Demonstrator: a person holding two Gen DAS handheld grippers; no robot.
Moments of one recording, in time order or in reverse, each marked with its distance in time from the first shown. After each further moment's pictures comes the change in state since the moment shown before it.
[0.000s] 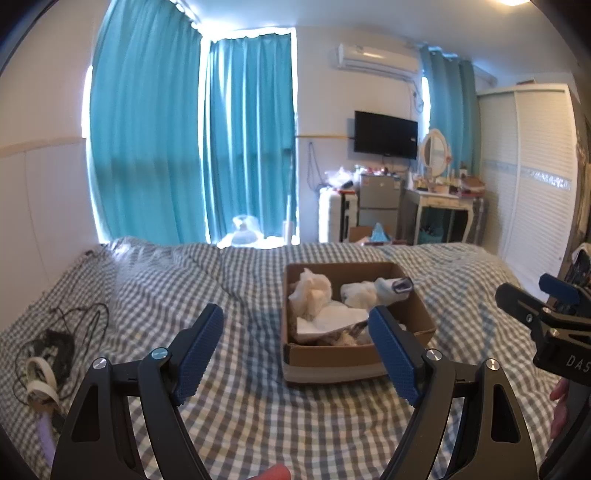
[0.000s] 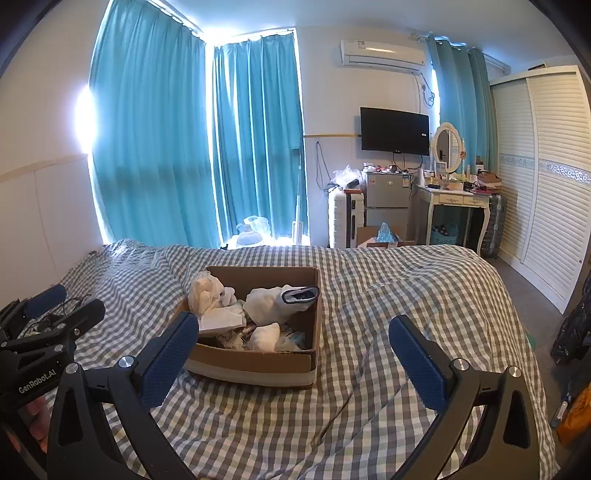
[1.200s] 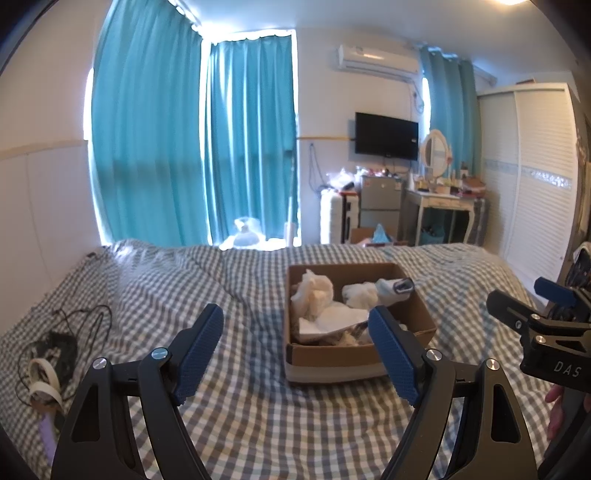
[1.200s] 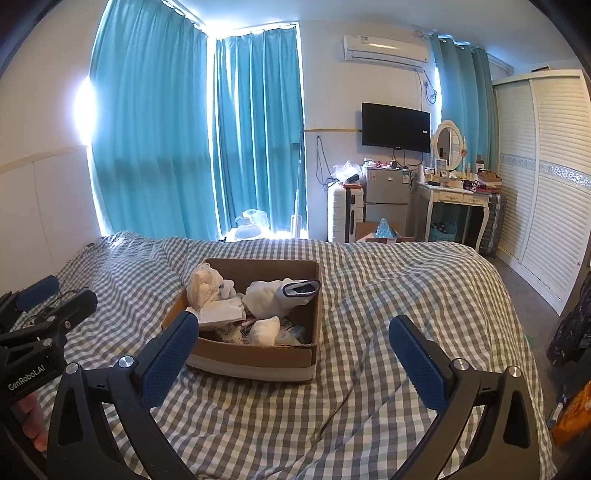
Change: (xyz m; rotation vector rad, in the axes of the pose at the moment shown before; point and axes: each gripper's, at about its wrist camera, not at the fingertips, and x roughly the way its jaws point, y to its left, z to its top) left arm -0.001 0.000 -0.001 0.007 -0.006 0.009; right arm 0.008 0.005 -0.002 -0.004 0.025 -0.001
